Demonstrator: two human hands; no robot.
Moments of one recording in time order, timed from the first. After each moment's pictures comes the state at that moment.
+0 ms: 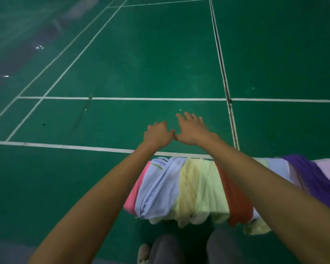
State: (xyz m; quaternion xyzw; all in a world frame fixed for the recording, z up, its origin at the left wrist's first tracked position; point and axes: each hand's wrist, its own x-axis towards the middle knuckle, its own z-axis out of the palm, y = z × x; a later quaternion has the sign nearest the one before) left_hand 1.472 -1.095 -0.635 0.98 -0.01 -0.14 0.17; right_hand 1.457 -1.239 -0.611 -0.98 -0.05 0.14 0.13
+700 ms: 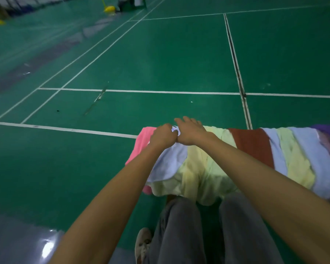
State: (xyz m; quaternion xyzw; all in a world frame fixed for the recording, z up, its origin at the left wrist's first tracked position) left_hand 1.342 -1.057 -0.841 0.97 0.00 -0.08 0.23; right_hand 1.332 -1.185 -0.812 -0.98 -0.10 0.12 0.11
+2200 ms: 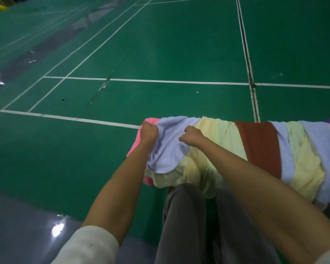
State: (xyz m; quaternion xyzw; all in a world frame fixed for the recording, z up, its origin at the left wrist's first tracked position) left_hand 1.362 -1.006 -0.906 0.86 0.23 0.02 0.46; right_hand 1.342 -1.189 -0.887 -0.91 0.04 0.24 0.35
